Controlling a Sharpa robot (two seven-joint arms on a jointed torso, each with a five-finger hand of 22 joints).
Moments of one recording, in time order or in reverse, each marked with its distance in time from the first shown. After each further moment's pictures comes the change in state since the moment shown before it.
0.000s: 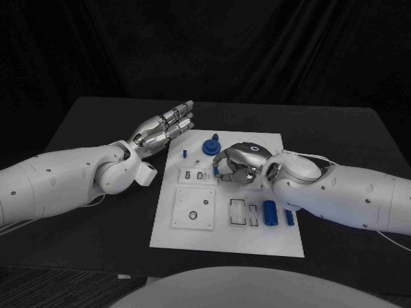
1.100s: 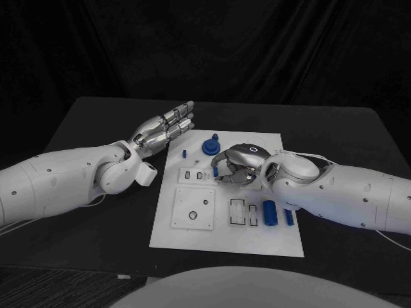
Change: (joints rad) left arm 0.000 0.002 0.000 -0.001 0.000 0.002 -0.004; left_hand 0.004 0.004 0.000 0.000 0.000 0.000 0.000 0.000 0.000 0.000 0.000 0.000 0.000 0.000 0.000 0.000 0.001 0.000 0.000 0.000 0.000 0.000; right arm 0.000 0.010 -0.001 -0.013 0.000 0.034 -0.009; right_hand -0.018 -0.018 -0.023 -0.011 -0.217 -0.120 -0.002 -0.107 -0.156 0.000 0.007 0.003 -0.001 0.000 0.000 -0.008 0.000 0.000 -0.011 0.011 -0.047 0.000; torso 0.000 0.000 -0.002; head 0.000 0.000
